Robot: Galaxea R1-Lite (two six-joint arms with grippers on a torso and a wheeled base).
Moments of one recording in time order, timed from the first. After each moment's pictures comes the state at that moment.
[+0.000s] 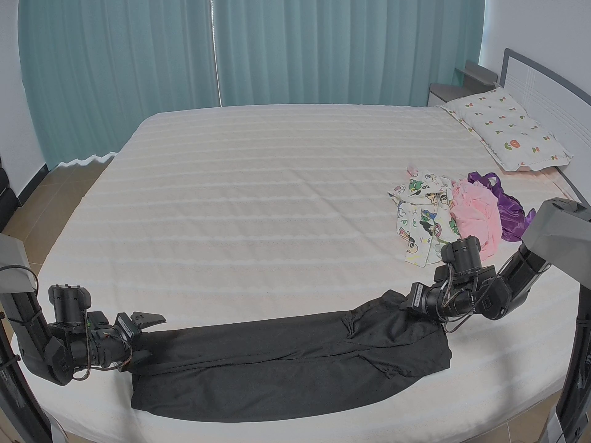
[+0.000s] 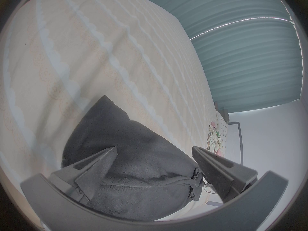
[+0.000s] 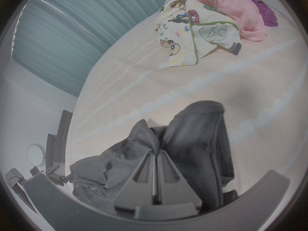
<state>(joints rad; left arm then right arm) 0.11 2.02 -0.19 -1.12 -0.48 -0.90 0.27 2.21 -0.85 -0.56 0.20 0.58</state>
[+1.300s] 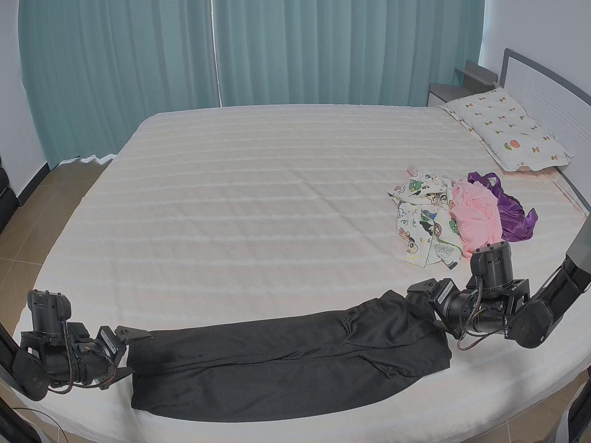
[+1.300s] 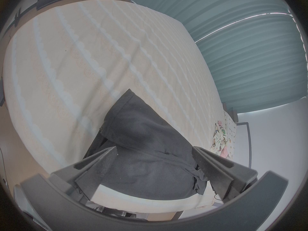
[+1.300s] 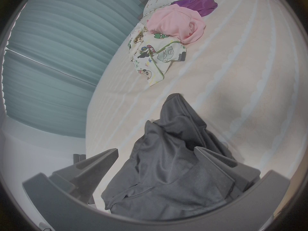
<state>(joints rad) 0.08 1.67 -0.11 -0.78 -0.36 -0.89 0.34 1.94 -0.54 -0.72 0.01 1.05</state>
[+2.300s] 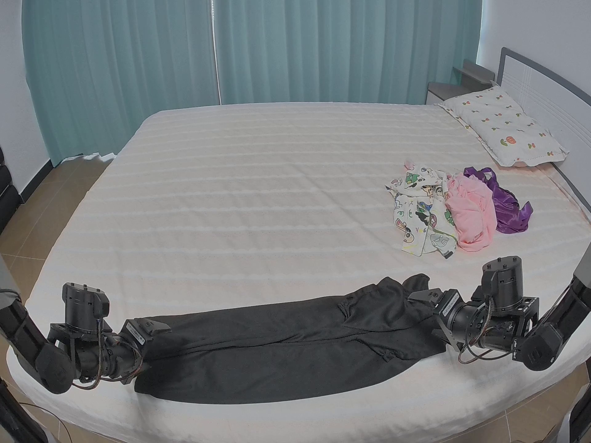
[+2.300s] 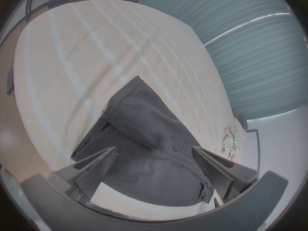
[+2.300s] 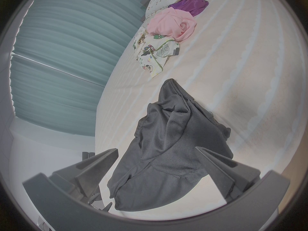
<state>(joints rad) -0.12 1.79 -0.21 -0.78 -0.12 -1.07 0.39 1.88 -0.37 -0.91 0.01 1.11</state>
